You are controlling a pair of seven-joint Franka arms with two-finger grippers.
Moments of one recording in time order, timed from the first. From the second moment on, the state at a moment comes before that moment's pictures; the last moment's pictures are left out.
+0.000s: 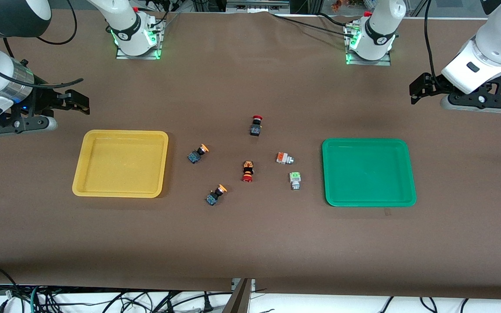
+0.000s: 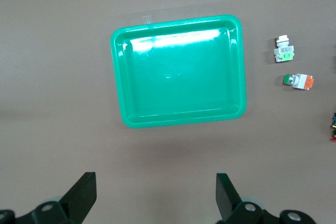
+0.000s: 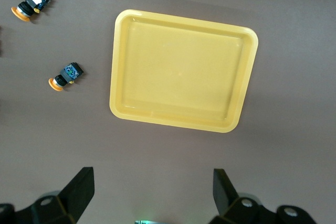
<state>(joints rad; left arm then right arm) -0.06 -0.08 -0.08 -1.76 0.04 1.62 -0.05 0.12 0.09 0.00 -1.60 0.00 1.55 0.00</state>
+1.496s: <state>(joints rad) -0.16 0.52 -0.20 -1.41 0.04 1.79 -0.11 0.29 0.36 0.01 -1.60 0.14 1.77 0.40</state>
